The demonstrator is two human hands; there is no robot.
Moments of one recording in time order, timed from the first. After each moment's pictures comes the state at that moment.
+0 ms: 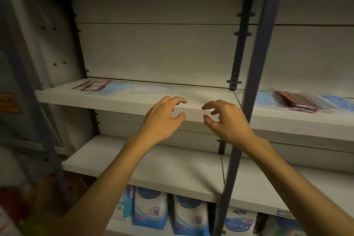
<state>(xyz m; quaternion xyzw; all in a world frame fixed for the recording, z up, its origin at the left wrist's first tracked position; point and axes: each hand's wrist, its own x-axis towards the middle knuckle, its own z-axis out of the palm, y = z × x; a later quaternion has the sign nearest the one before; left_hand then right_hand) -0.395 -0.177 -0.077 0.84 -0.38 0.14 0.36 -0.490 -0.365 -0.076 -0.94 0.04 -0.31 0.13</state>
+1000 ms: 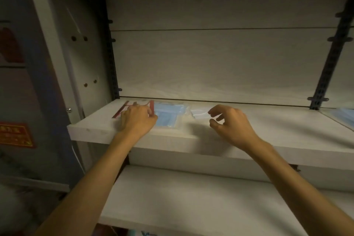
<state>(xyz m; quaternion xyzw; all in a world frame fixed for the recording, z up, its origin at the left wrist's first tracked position) -0.014 0.028 -0.082 0.94 -0.21 0.19 0.19 -0.190 -0.198 -0.073 -0.93 0.10 -0.29 0.19</state>
